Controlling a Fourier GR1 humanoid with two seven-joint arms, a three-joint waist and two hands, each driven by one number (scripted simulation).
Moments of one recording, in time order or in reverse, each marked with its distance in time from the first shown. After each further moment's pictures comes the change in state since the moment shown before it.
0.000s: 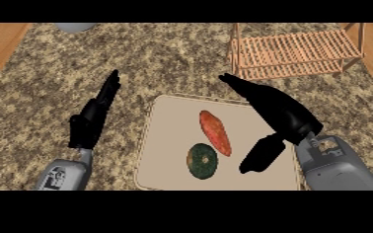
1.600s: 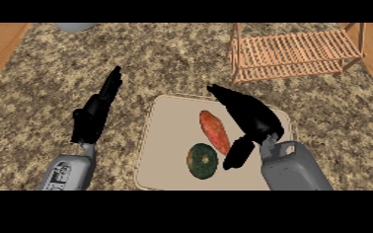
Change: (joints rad) left arm -0.029 -0.085 0.098 0.021 -0.091 -0.083 0.008; right arm 0.083 0.254 -0.044 0.166 0.392 0.101 -0.126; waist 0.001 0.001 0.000
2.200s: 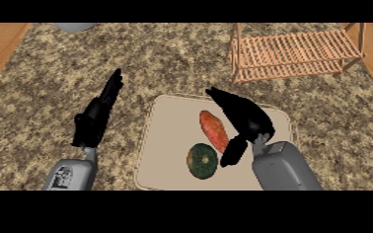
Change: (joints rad) left arm 0.028 -0.030 0.007 -0.028 -0.033 -0.003 0.002; right arm 0.018 0.051 -0.021 0.106 0.121 -0.027 -0.093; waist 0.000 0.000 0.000
